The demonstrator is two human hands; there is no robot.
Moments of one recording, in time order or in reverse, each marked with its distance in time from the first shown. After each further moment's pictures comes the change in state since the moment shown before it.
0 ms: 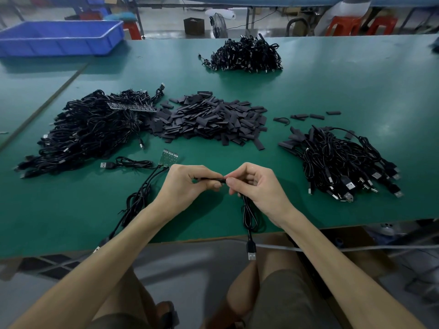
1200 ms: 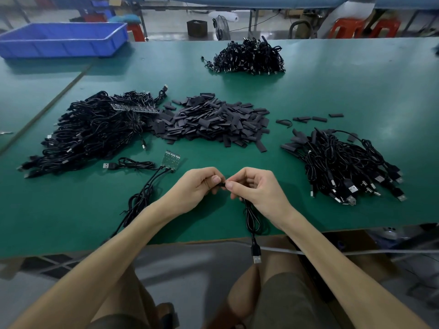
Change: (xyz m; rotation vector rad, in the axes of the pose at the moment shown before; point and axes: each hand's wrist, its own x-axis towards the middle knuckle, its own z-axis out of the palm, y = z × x) left_hand 0.008 -0.006 0.007 -0.033 -0.216 -0.117; right_hand 0.001 -0.002 0.001 -0.040 0.002 0.028
